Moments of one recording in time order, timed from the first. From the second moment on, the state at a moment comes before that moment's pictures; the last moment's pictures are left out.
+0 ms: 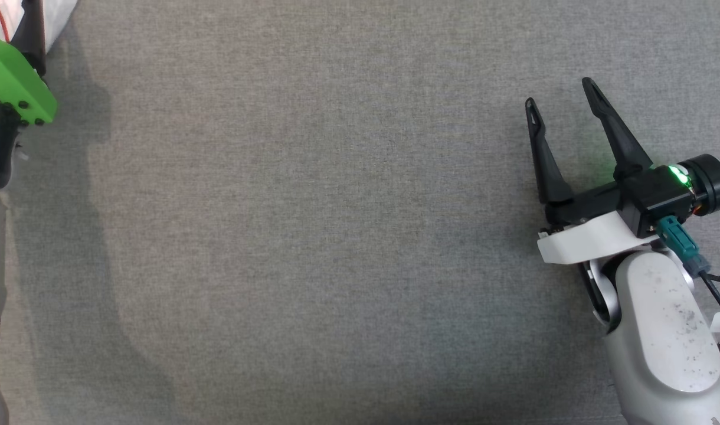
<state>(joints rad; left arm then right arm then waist) -0.98 0.41 -0.19 0.67 -0.54 -0.13 0.19 -0.42 -0.05 0.04 0.07 -0.08 0.13 -0.26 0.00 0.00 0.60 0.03</state>
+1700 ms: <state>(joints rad) -1.18 0.32 -0.49 0.45 -0.55 -0.10 -0.09 -0.25 -0.05 0.00 0.18 0.13 0.13 -0.26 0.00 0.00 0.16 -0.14</state>
